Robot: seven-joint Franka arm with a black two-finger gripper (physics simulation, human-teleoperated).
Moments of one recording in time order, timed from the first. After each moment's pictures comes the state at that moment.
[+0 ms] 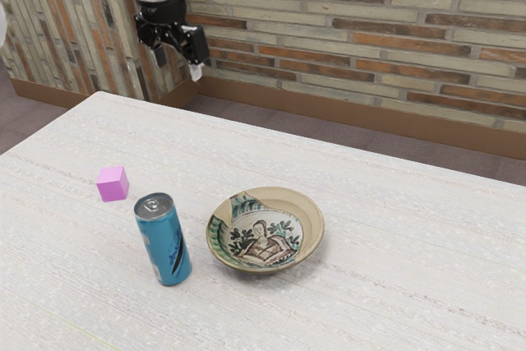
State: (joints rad) arm -0.29 0.14 0.24 -1.36 0.03 1.59 0.08
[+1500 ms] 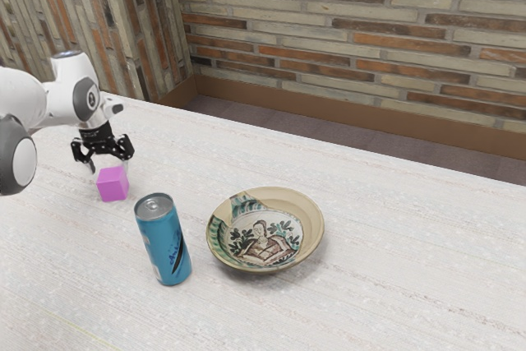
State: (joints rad) arm 0.29 0.71 0.23 -1.42 -0.18 2.09 0.08
